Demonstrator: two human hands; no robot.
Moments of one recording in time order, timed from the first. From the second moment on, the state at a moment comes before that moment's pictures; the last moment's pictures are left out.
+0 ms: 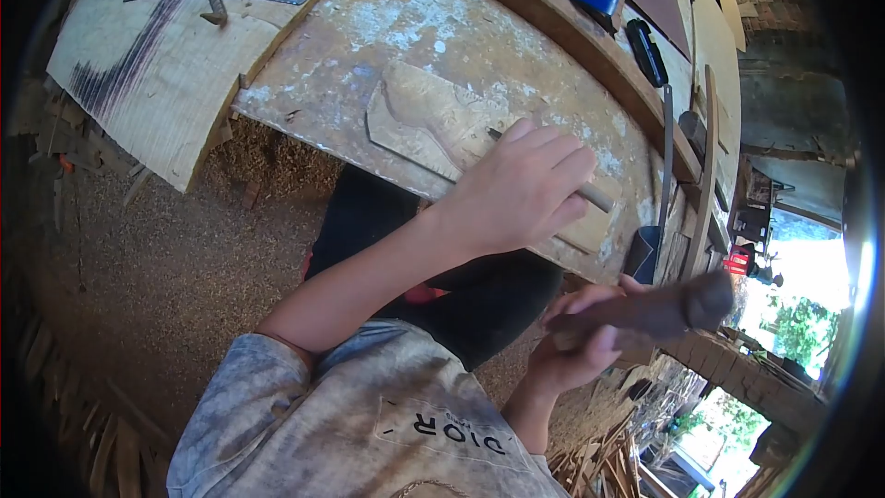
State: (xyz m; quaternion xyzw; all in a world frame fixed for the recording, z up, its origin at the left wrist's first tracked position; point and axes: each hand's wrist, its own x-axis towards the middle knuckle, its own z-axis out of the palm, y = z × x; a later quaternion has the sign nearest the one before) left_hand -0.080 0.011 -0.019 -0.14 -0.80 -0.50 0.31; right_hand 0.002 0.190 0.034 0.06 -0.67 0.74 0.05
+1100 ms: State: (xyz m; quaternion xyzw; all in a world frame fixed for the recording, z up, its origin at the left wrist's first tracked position) left_hand -0.080 0.014 -0.017 -0.10 -0.87 -0.40 0.27; right_hand -0.003 0.179 0.016 -0.04 -0.63 0.77 0.05
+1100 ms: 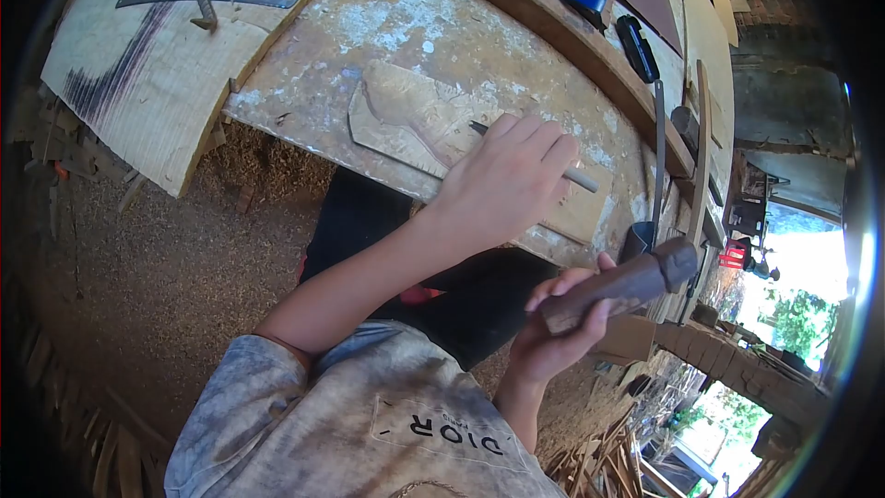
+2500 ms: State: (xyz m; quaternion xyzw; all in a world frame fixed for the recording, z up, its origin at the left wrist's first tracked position) left_hand -0.081 0.014 -0.018 -0.08 -0.93 -0.28 0.23; right_hand -0.008 0.197 0.011 -0.05 -0.63 0.76 -0.13
